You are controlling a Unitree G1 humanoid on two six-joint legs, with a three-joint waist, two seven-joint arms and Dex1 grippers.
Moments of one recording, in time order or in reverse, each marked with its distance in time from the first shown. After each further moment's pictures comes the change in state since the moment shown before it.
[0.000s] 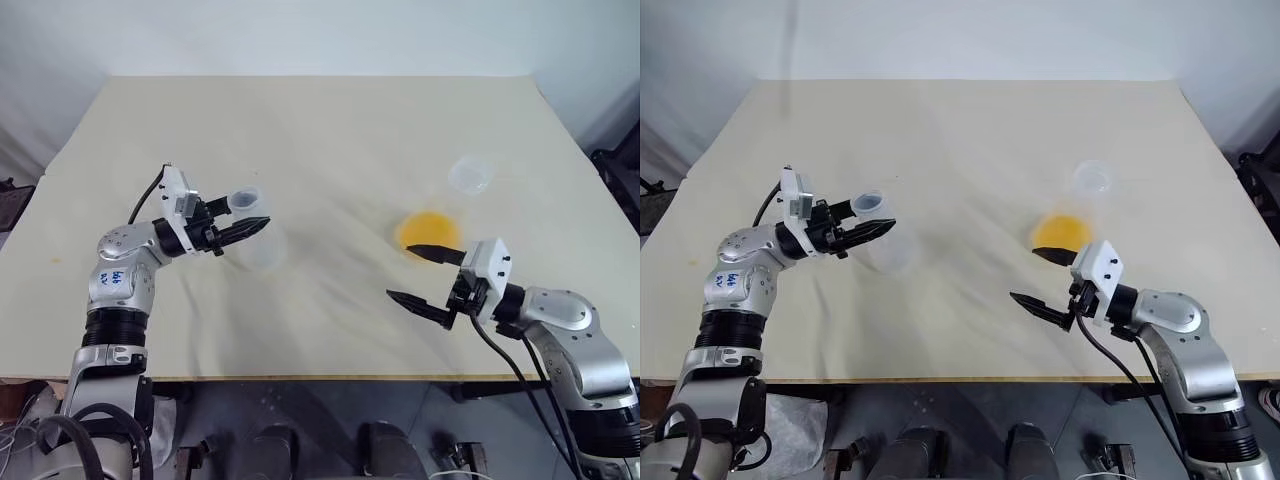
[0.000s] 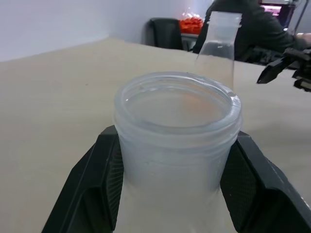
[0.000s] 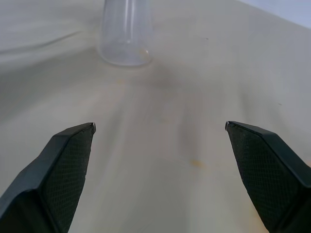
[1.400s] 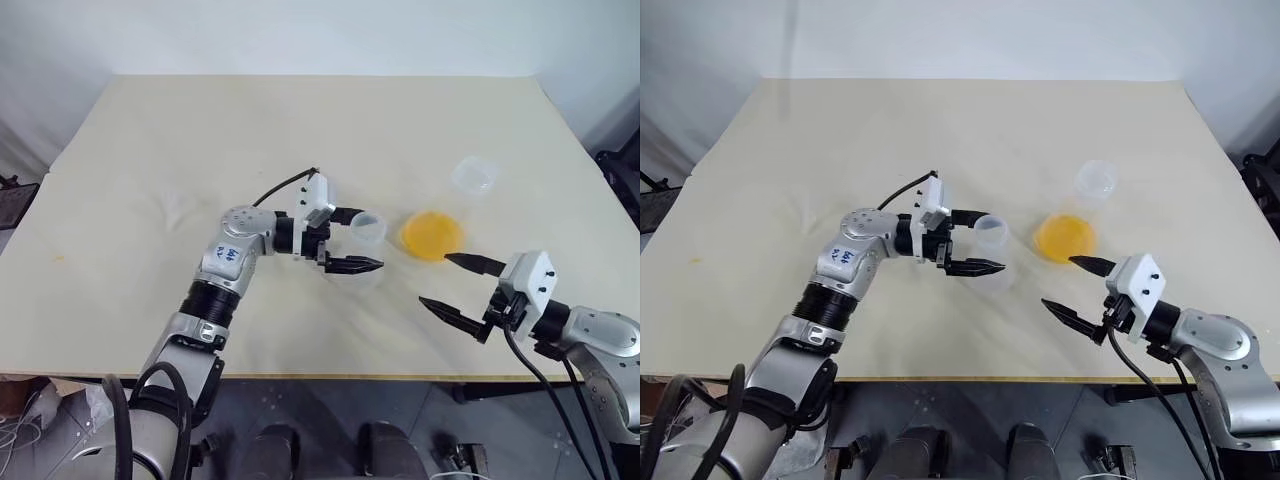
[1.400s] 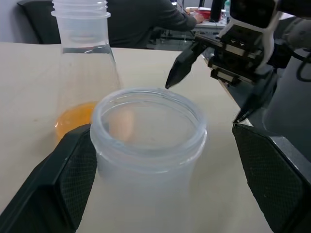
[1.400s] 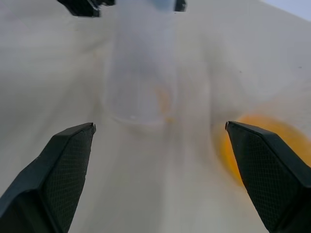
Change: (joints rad) left arm -0.186 -0.265 -0.291 -0.040 0.153 0.084 -0.047; right arm 0.180 -0.078 -0.149 -0.103 0.025 0.017 -0.046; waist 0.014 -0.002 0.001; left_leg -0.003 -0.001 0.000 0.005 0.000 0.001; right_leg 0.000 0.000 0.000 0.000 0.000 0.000
